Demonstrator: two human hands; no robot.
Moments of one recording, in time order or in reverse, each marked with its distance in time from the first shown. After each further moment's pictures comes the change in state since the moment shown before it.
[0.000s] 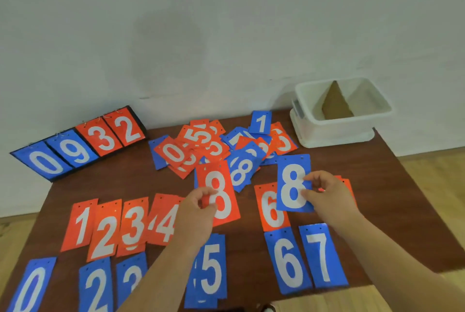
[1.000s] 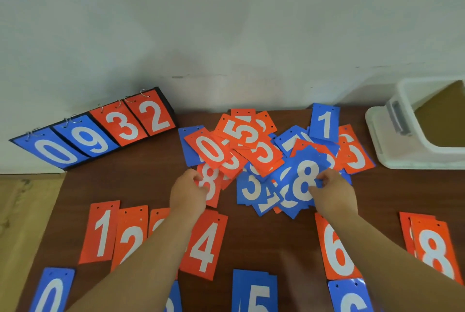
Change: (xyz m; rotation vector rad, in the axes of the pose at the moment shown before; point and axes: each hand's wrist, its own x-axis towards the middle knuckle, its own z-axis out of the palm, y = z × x) left_hand 0.212 -0.080 -0.074 0.441 0.068 -0.280; right_hand 0.139 -0.026 0.175 -0.414 -0.006 0.134
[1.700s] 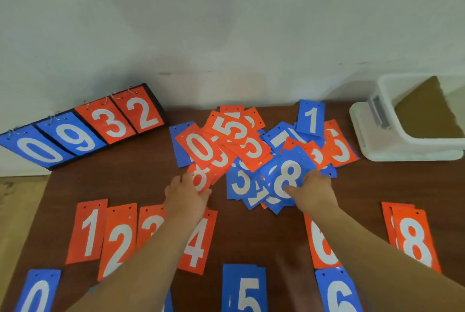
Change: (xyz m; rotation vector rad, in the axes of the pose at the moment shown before) left_hand -0.013 -0.014 0.024 0.237 0.030 0.095; right_hand -0.003 0.003 0.013 -0.168 -0.125 0.040
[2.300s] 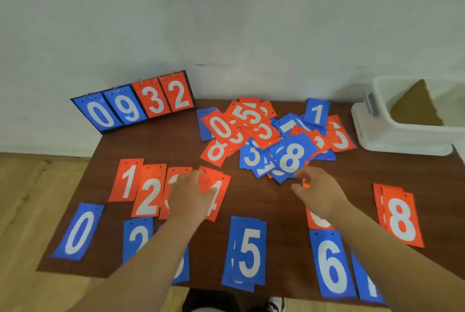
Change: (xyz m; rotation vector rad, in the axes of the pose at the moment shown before) left_hand -0.135 -0.051 -0.027 -0.126 0.122 0.070; right_hand -0.123 0.022 -0.041 0.016 -0.042 -0.442
